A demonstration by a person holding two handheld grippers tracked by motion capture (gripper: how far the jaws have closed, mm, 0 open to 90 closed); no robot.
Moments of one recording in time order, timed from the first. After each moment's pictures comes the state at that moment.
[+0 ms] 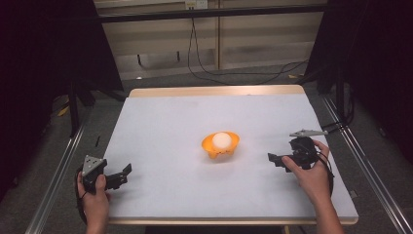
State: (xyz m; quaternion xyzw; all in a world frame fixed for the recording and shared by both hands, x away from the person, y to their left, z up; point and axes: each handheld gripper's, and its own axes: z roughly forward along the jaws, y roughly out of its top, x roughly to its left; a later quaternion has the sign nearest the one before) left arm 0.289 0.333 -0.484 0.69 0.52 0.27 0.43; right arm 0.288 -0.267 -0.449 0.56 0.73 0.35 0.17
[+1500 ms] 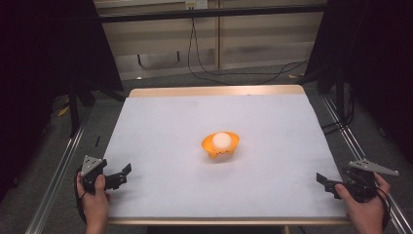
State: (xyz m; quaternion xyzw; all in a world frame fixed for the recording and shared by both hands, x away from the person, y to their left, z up) left arm 0.288 0.335 -0.484 0.69 0.52 0.26 0.44; right arm 0.192 -0.380 -0.477 0.61 0.66 0.37 0.24
